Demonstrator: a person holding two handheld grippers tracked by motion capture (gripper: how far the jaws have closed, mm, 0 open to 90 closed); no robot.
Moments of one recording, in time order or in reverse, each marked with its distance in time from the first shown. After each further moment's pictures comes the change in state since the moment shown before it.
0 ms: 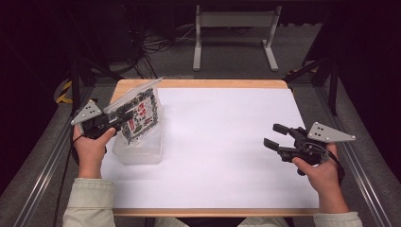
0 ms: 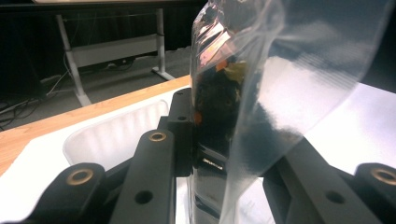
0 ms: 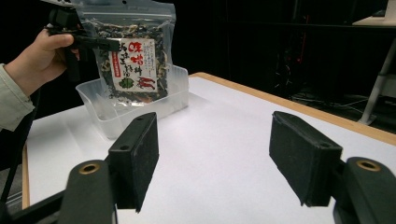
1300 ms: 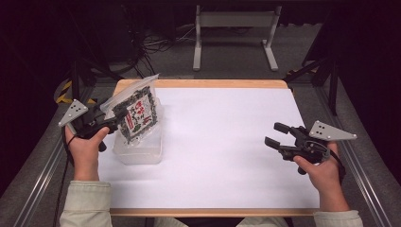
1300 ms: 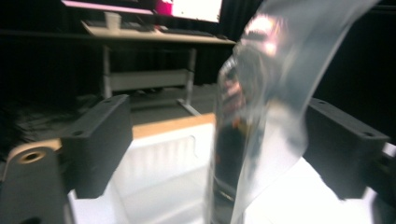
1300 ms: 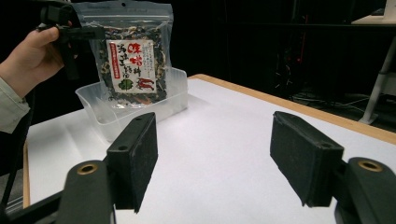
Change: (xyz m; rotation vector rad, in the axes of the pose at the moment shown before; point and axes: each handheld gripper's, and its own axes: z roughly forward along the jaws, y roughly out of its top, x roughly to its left) left arm 0.000 0.010 -0.017 -0.176 0.149 -0.093; right arm -0.005 0.000 0.000 -0.009 0.005 0.017
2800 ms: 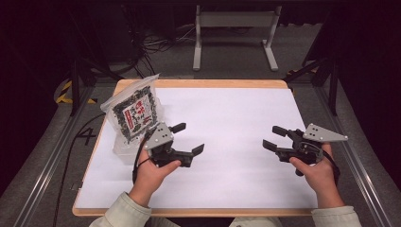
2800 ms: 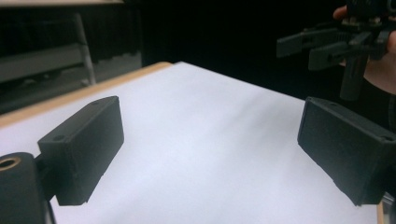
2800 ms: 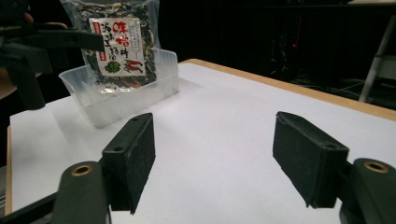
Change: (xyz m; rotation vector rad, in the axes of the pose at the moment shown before) left arm -0.188 -0.042 0.074 0.183 -0.385 0.107; right arm -0.009 -0.023 0.007 0.050 -0.029 0.023
